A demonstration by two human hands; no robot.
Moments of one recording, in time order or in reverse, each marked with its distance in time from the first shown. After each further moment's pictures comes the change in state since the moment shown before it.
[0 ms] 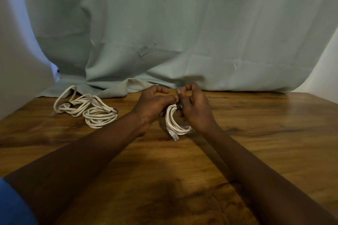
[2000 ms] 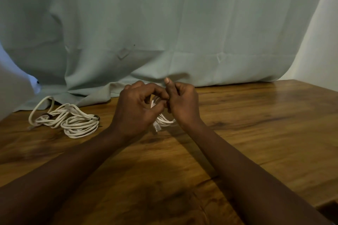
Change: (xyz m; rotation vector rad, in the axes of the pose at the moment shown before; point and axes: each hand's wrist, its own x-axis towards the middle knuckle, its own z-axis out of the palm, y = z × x) left_hand -0.013 0.001 0.005 0.715 0.025 0.942; right_hand 0.007 -0.008 -0.007 0.069 0.265 0.024
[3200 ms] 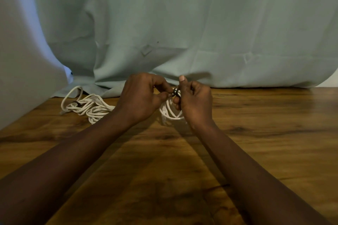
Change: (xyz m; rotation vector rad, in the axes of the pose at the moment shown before) left_hand 0.018 0.006 -0.034 0.292 -0.140 -0.175; right_hand -0.012 -0.017 0.012 0.204 -0.045 0.162
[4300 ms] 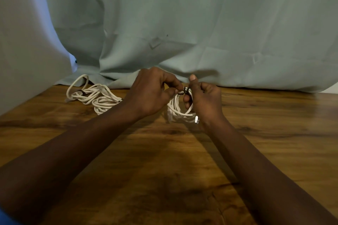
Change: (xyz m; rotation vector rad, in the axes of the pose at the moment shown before) left_hand -0.004 -0.007 0.000 -0.061 -0.071 -0.019; right_hand 0.004 0.009 -0.002 0.079 -0.052 0.128
